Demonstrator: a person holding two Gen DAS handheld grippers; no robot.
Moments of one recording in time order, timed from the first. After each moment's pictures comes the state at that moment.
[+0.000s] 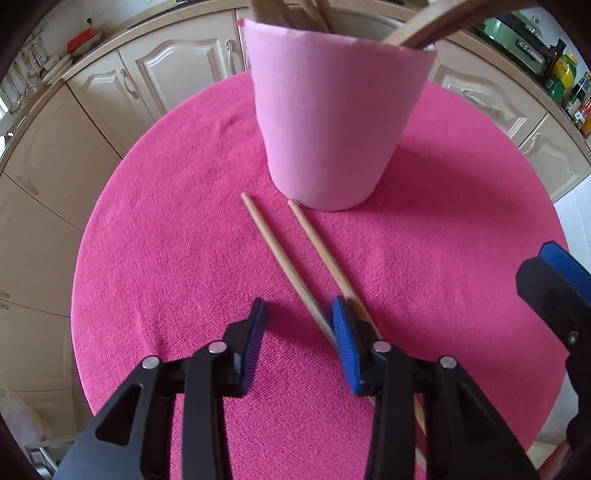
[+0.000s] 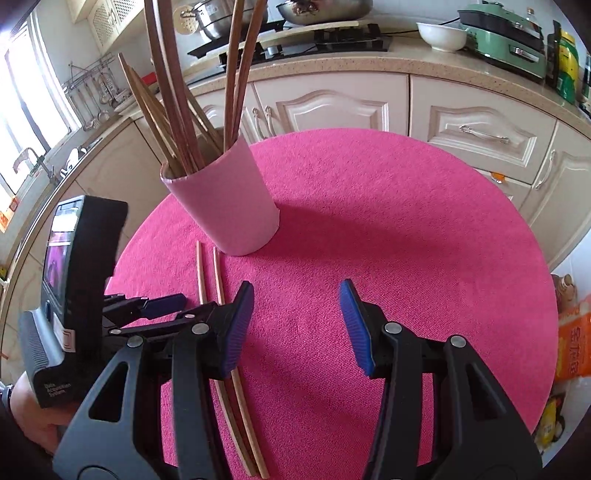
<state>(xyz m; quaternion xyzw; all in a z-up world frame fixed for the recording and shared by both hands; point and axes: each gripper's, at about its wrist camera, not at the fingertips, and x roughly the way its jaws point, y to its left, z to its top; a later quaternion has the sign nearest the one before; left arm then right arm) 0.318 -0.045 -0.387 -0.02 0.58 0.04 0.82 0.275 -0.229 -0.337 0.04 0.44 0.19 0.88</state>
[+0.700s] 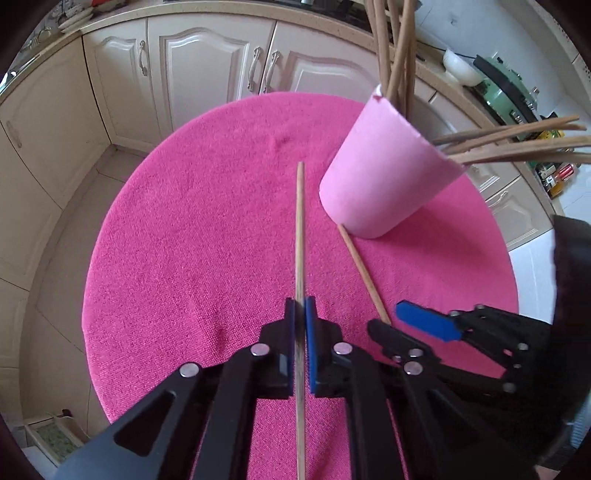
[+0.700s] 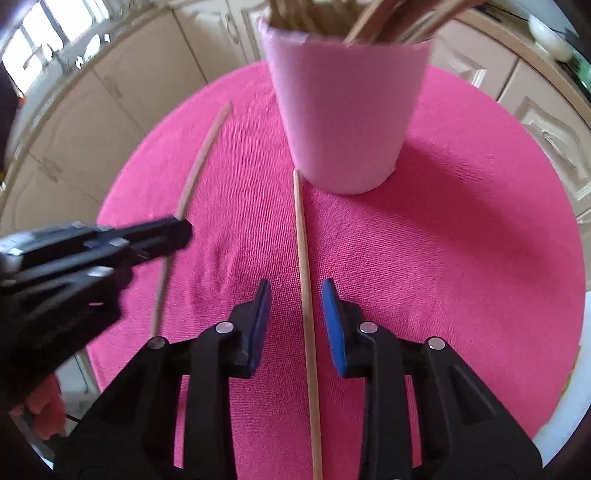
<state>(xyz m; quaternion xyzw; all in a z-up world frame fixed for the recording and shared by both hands) 0.284 0.049 -0.360 -0.15 0.54 -0.01 0.83 0.291 -0.117 -0.374 -0.11 0.57 0.26 0.78</state>
